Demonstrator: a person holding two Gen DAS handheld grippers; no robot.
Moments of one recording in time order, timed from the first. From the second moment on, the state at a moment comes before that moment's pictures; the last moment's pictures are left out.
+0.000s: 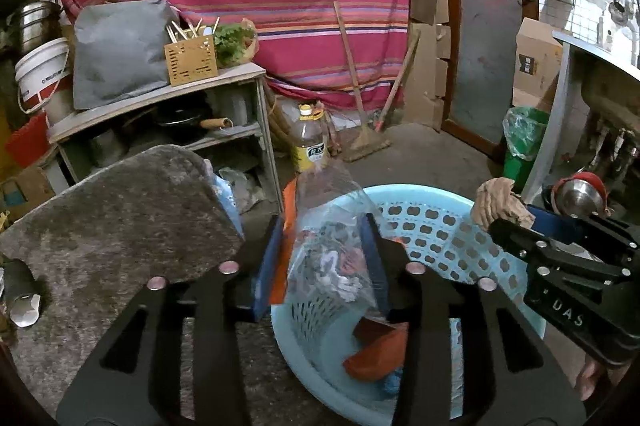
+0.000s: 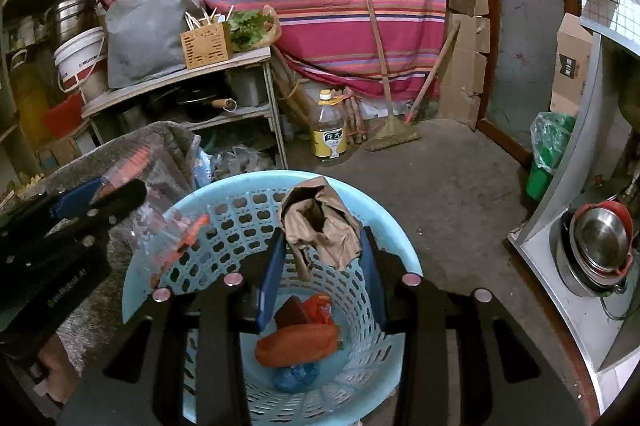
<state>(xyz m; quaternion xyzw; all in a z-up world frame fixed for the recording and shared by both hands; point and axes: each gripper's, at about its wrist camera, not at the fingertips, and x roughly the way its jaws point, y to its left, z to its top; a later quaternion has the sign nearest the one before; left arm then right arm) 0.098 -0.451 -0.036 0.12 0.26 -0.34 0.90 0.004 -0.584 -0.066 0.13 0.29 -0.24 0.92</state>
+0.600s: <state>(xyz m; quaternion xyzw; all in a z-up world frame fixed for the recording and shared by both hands) 0.111 -0.382 -0.021 0.10 0.25 -0.28 0.92 0.016 -0.576 -0.067 0.14 0.30 -0.25 0.91</state>
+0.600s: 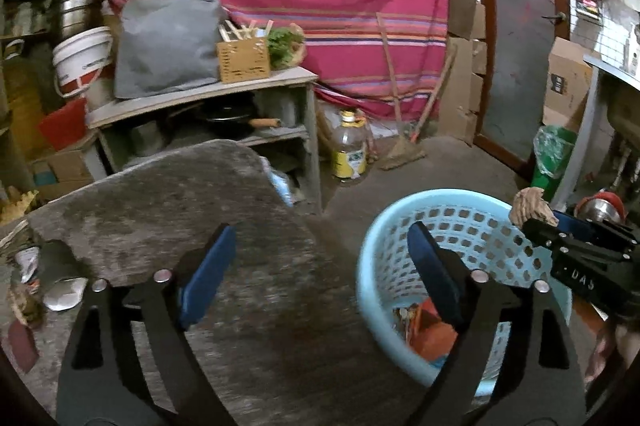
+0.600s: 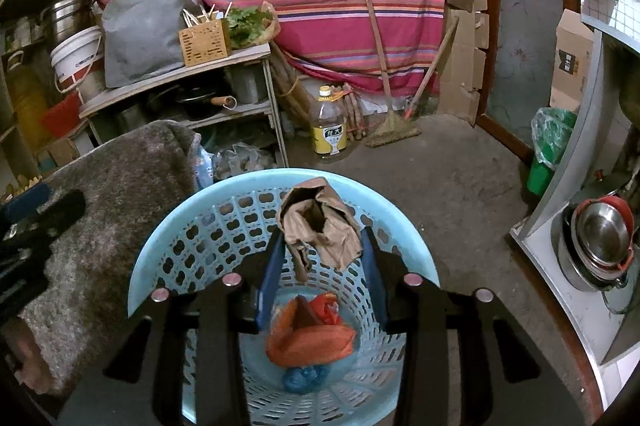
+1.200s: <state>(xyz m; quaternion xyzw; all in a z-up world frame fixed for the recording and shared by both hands) 0.138 -0.198 -0.018 0.07 0.25 -0.14 0.95 0.051 -0.509 -0.050 0.10 0.29 -0.24 0.92</state>
